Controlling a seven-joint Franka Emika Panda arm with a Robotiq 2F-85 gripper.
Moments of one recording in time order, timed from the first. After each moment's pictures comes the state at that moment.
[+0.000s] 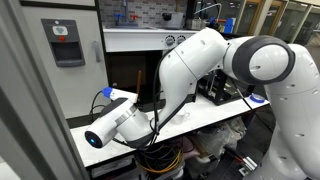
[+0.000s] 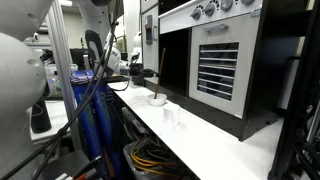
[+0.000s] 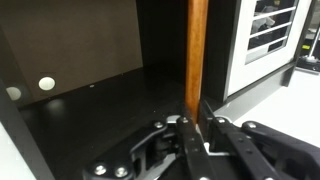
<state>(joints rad) 0.47 0.61 0.35 -1.76 -1.50 1.50 -0.73</state>
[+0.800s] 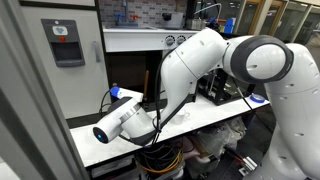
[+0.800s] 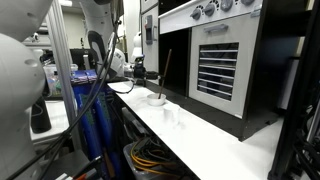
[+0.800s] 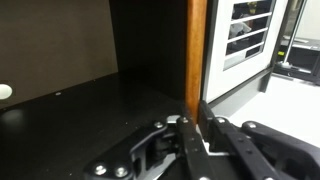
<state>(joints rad) 0.45 0.61 0.31 -1.79 -1.47 1.47 -0.73</state>
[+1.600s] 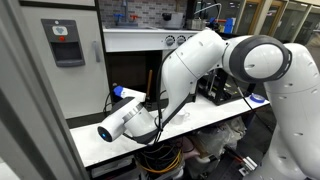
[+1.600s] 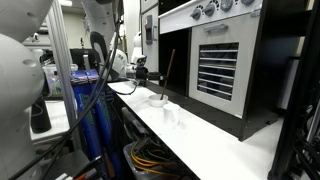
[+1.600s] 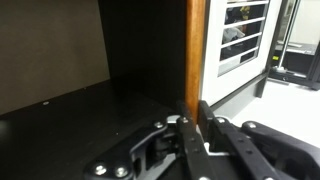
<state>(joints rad) 0.44 0.61 0.31 -1.81 -1.48 1.46 -0.70</state>
